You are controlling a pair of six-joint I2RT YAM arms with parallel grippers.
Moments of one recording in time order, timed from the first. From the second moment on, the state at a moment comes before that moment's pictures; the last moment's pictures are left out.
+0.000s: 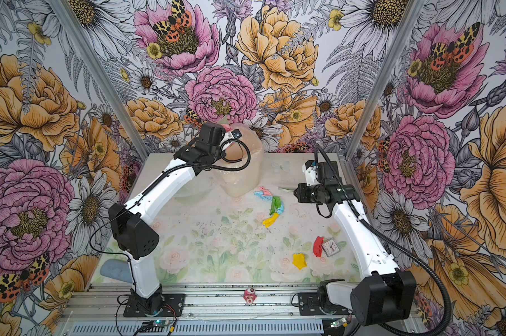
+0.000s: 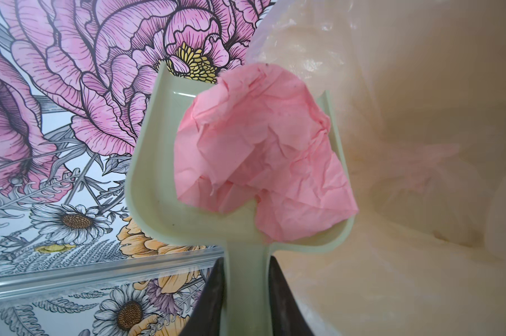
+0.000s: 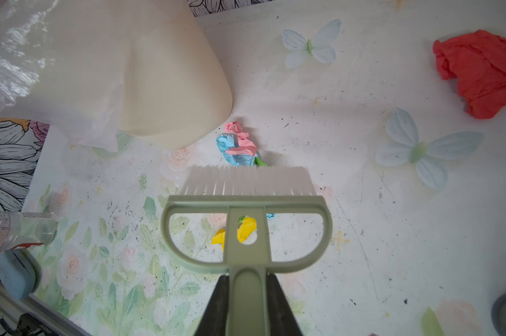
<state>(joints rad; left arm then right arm) -0.54 1.91 1.99 -0.60 -0.57 0.87 0.10 1.26 1.20 -0.83 -0.33 0.13</state>
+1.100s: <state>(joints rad) -0.53 1.88 1.95 -0.48 -0.57 1.15 0.10 1.21 1.20 -0.83 -0.31 0.13</state>
